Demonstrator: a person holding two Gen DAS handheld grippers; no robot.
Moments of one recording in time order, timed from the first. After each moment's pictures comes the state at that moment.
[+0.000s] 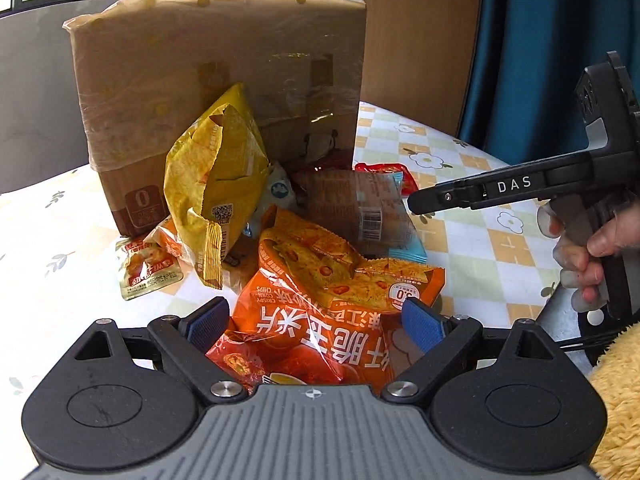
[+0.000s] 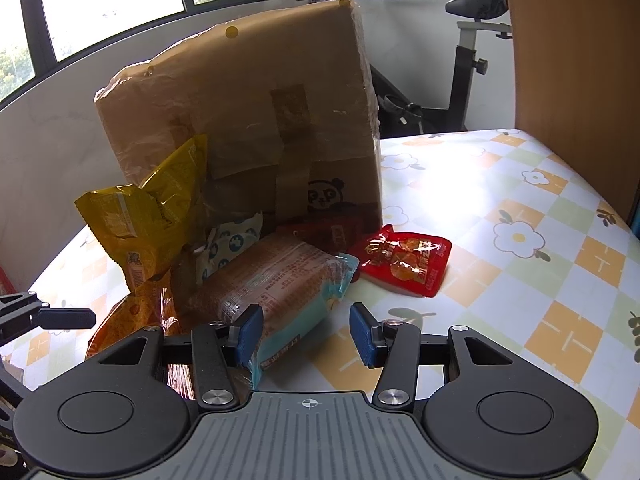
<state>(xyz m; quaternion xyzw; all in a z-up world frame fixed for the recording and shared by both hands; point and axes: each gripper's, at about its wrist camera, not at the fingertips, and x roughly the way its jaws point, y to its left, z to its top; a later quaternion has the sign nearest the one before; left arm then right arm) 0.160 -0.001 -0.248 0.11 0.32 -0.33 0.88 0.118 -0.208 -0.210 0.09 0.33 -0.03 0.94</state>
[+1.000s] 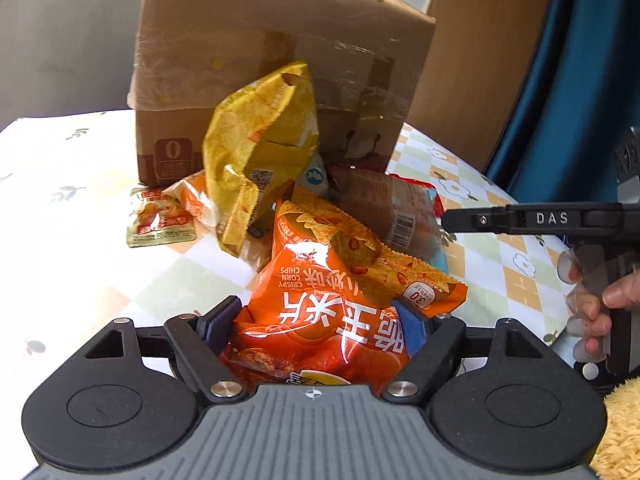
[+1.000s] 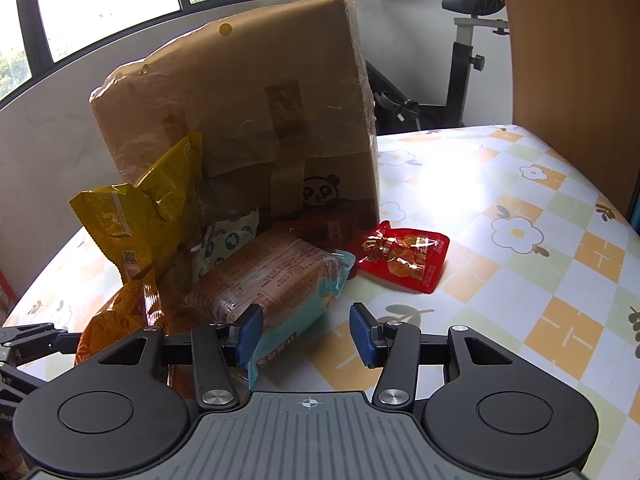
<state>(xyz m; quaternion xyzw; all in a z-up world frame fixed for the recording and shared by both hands) 0.169 0.015 -0.266 -0.01 0.34 -0.28 0.90 0.119 -0.209 -0.212 0.09 0.33 -0.03 0.94</state>
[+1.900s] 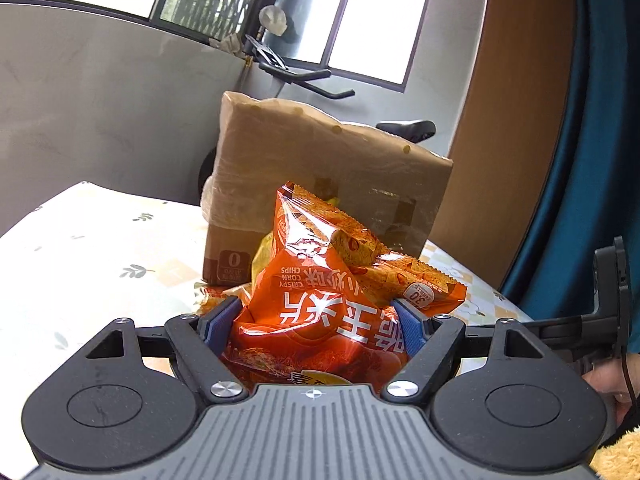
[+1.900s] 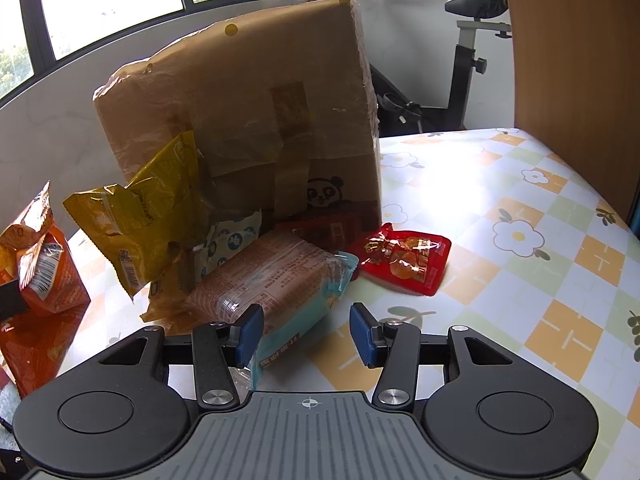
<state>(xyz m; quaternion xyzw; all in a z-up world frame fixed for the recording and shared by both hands) 0.117 0.048 -0.214 -0.08 0.20 -0.21 0.96 0.118 -0.207 -0.211 0.09 0.33 -0.03 0.94</state>
